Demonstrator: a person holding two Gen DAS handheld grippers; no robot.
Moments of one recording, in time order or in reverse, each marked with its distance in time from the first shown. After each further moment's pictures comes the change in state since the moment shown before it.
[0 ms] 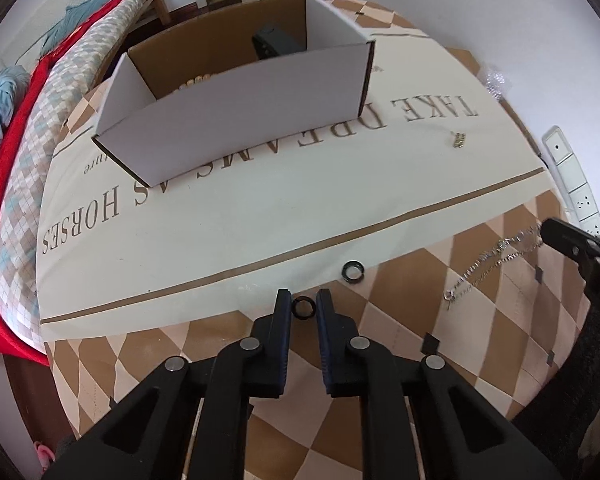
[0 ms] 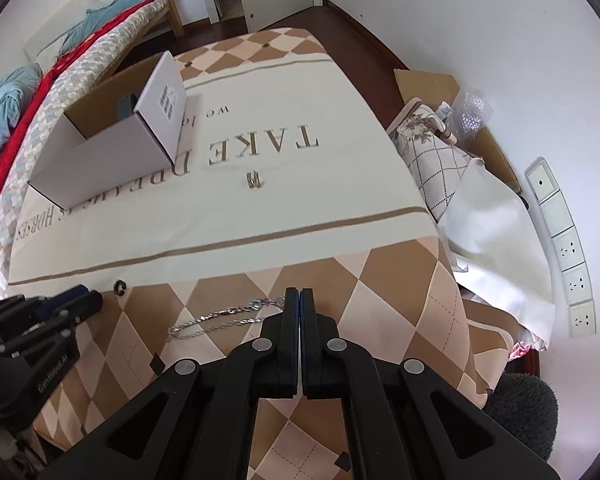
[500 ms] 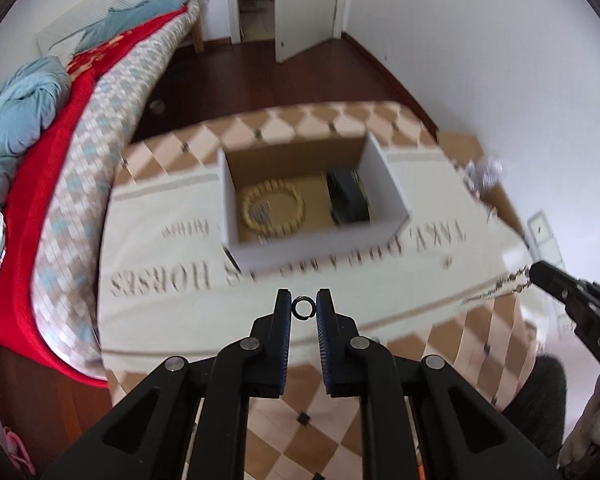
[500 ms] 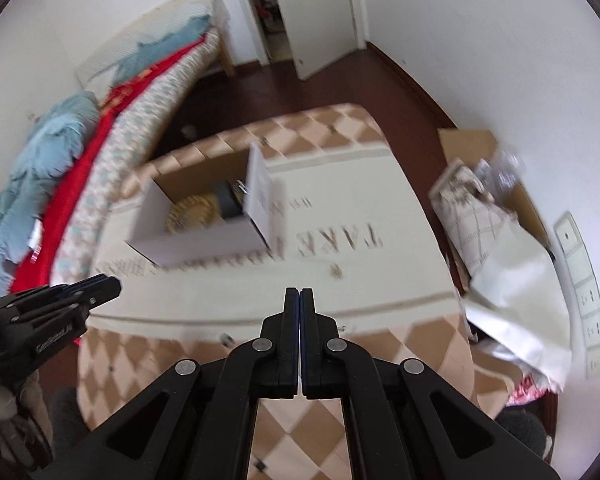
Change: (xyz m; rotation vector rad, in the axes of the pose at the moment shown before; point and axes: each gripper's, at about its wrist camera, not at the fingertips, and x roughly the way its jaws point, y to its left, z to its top) left arm -0.105 0.081 0.051 -0.138 -0.178 -0.042; right arm -0.093 0.036 0.058 -0.060 -0.156 0.206
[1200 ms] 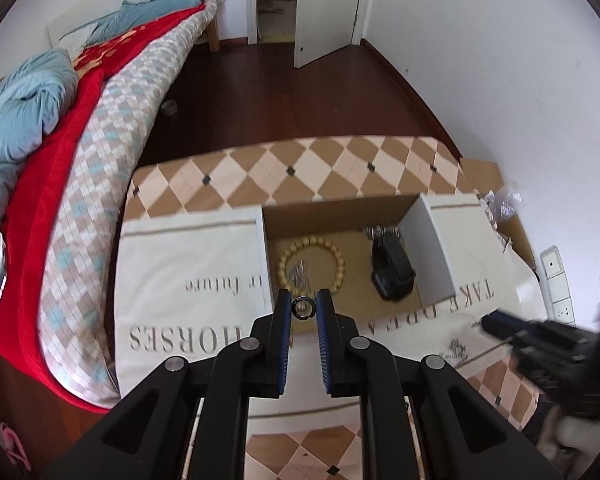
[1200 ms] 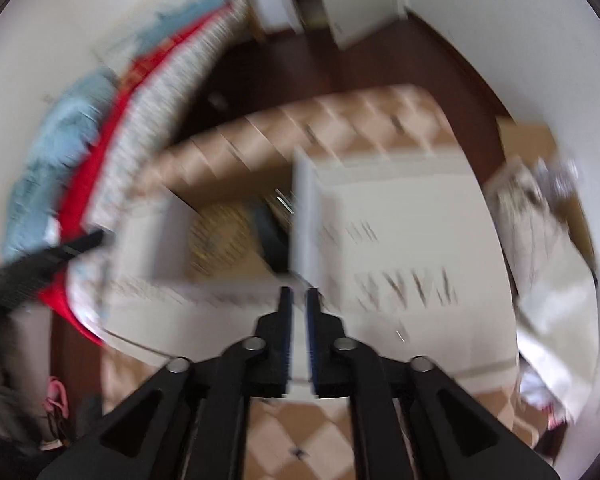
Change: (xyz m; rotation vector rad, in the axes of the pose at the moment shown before) left arm 0.031 0.038 0.052 -0.045 0.018 0.018; right arm 0.114 0.001 0.031 0.007 0.230 0.056
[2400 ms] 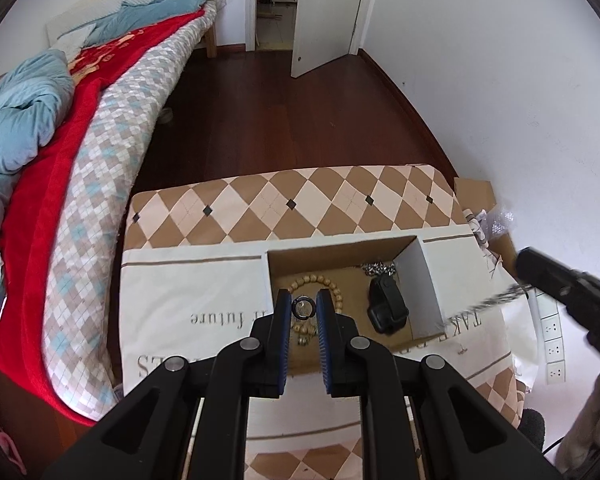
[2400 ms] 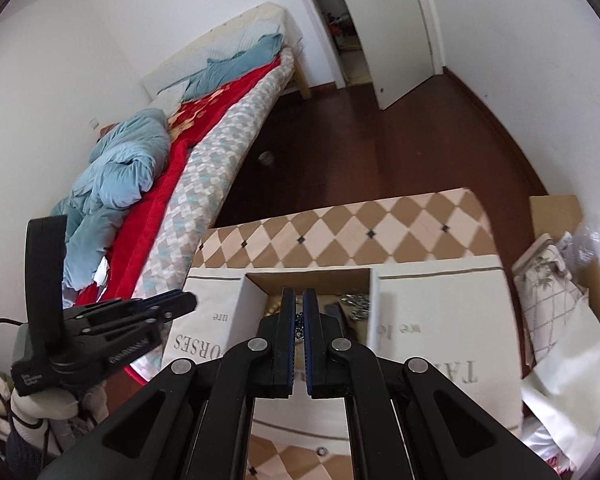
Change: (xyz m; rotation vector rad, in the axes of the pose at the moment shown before) left arm -0.010 0.014 0.049 -0.021 -0.019 -0.040; right arm -0.086 0.078 0.078 -0.106 -0.235 0.181
